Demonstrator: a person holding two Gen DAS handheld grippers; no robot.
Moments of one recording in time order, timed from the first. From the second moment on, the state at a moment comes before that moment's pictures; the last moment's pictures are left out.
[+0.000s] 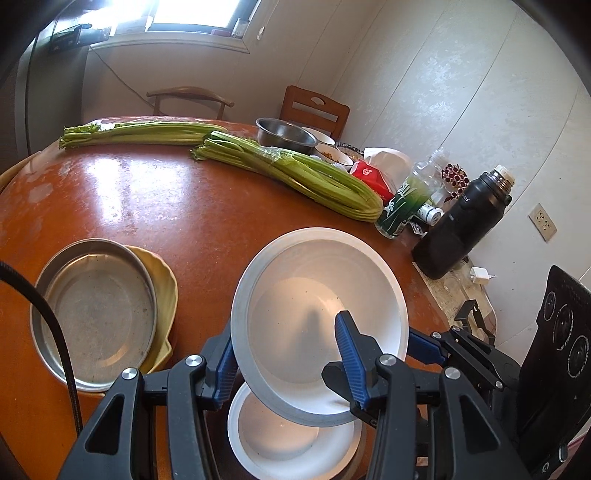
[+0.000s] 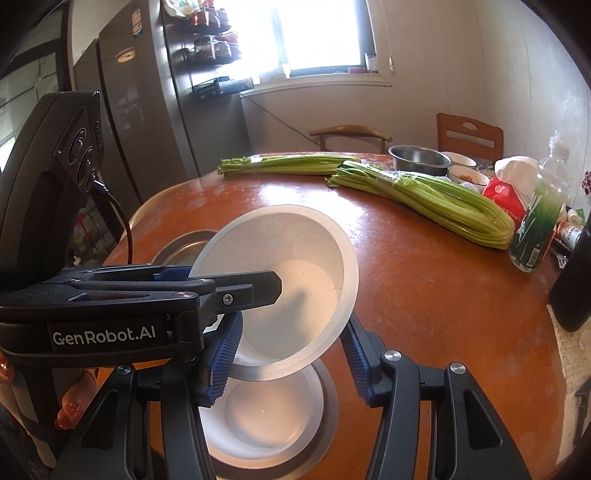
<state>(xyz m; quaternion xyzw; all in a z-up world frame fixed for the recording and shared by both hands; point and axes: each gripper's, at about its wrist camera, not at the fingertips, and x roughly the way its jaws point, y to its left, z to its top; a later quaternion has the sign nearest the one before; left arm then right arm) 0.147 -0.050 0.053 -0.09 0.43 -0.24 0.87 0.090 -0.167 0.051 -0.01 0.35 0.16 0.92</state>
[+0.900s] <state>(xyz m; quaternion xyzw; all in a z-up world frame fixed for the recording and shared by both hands) 0.084 -0.045 0.037 -0.08 0.43 -0.24 0.87 0.035 -0.160 0.034 -0.02 0.36 0.16 0.92</state>
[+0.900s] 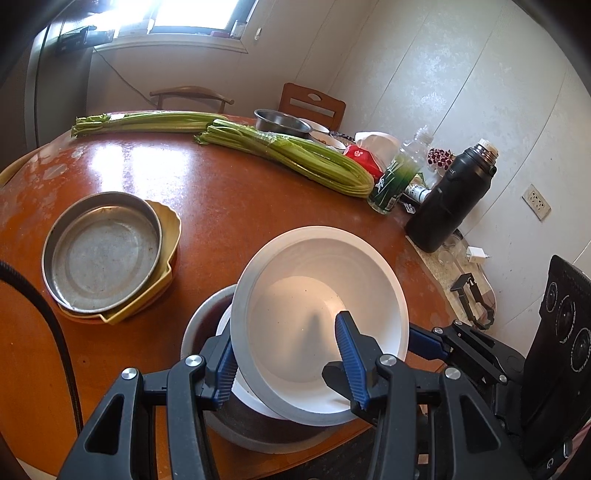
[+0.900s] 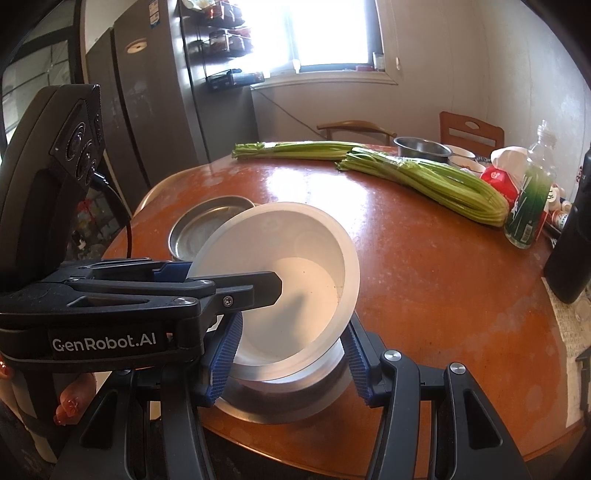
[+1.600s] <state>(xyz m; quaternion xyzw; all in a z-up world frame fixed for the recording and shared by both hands) 0.085 -0.035 0.011 -0.08 0.45 -0.21 0.86 0.042 -0.161 0.008 -0.02 0.39 0.15 0.91</state>
